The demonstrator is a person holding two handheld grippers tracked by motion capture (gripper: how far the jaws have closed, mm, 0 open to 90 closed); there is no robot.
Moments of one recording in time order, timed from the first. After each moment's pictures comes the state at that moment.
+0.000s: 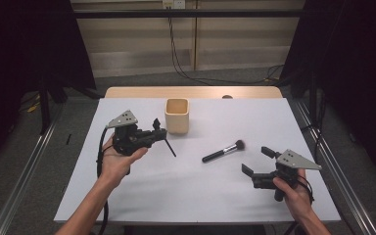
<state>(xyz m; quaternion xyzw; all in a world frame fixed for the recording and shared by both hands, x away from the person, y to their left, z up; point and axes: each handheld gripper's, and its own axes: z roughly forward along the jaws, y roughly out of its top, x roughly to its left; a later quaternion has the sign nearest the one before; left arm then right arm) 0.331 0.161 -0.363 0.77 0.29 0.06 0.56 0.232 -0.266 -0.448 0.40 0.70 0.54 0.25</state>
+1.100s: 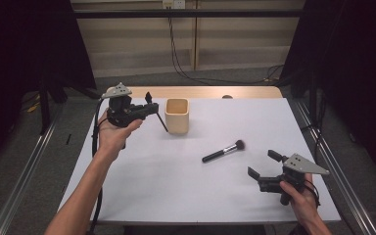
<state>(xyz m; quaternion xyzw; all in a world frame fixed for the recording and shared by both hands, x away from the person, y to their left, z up) 0.388 0.168 -0.333 0.76 0.33 0.11 0.55 0.222 -0.281 -0.454 0.41 0.69 0.54 0.26</state>
